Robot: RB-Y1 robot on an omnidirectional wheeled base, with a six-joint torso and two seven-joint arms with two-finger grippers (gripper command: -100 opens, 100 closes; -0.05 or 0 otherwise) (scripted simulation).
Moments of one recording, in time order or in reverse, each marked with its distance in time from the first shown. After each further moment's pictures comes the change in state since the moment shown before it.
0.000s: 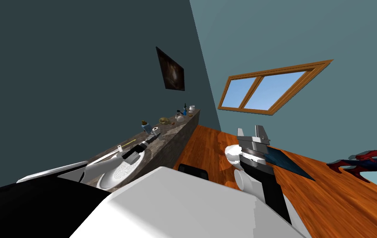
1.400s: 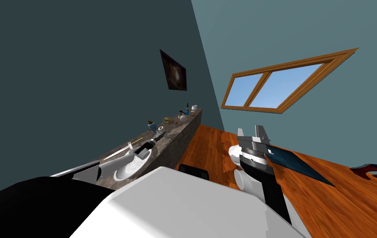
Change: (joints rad) left arm -0.063 -0.128 0.089 -0.059 -0.106 0.124 -0.052; right arm 0.000 0.000 0.000 0.000 0.000 0.000 0.000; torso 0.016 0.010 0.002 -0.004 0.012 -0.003
